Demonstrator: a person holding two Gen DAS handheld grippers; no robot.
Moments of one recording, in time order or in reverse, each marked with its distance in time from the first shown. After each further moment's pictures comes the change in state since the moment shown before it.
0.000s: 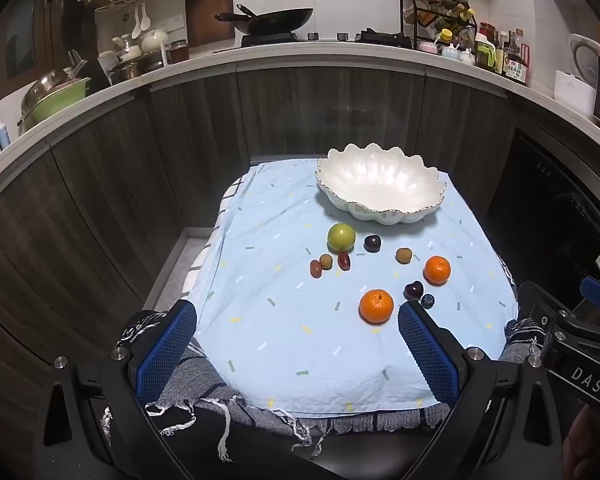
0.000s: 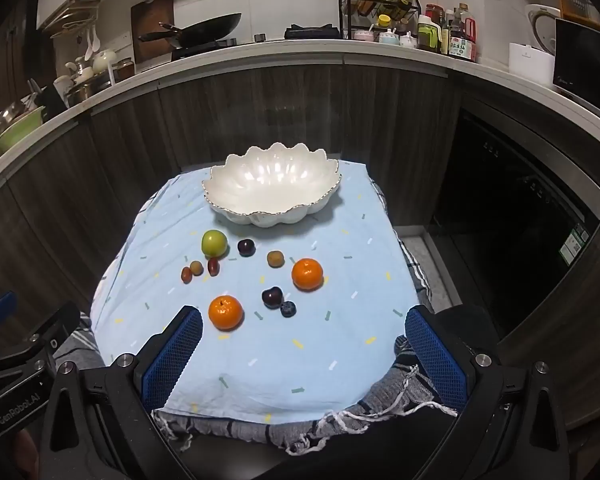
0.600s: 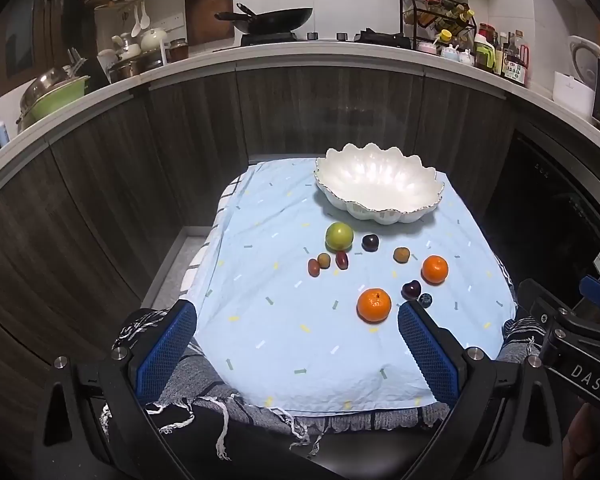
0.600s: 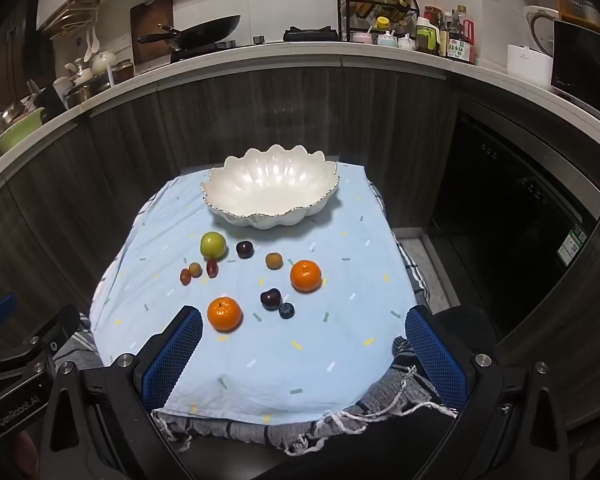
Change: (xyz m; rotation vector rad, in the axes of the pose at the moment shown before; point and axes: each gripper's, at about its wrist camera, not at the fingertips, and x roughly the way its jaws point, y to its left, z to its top) left arm -0.002 -0.001 0.000 -0.006 0.000 -0.013; right arm 0.004 0.001 -0.004 0.001 -0.006 0.002
